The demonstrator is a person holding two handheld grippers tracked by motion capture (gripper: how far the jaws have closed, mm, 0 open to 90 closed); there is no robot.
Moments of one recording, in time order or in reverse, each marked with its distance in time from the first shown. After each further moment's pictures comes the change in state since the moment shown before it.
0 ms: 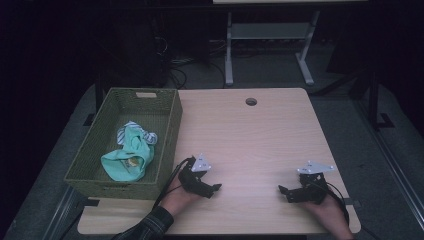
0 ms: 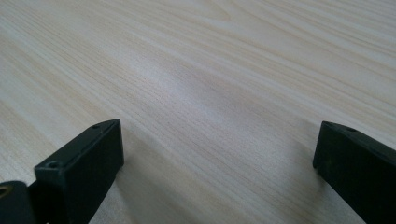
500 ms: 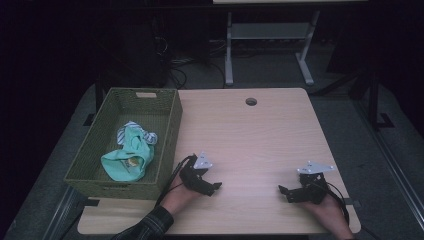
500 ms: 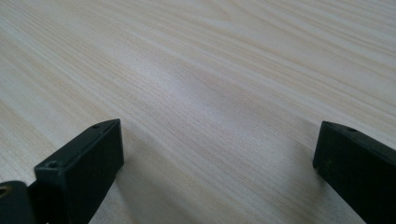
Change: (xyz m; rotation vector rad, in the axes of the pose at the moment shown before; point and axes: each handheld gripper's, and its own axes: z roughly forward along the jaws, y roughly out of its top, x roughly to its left) left arm 0.004 0.007 0.001 0.044 0.002 0.001; right arm 0.000 0.000 0.000 0.001 0.000 -0.002
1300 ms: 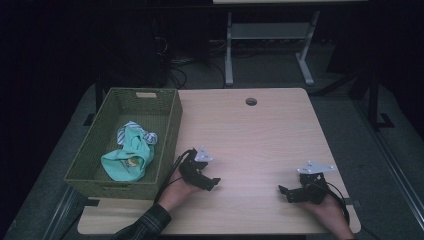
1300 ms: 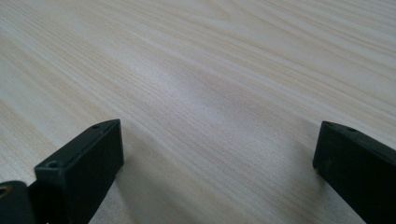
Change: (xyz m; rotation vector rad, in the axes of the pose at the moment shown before) left arm 0.007 0.016 -0.011 0.046 0.011 -0.026; right arm 0.000 0.000 0.000 0.002 0.000 0.004
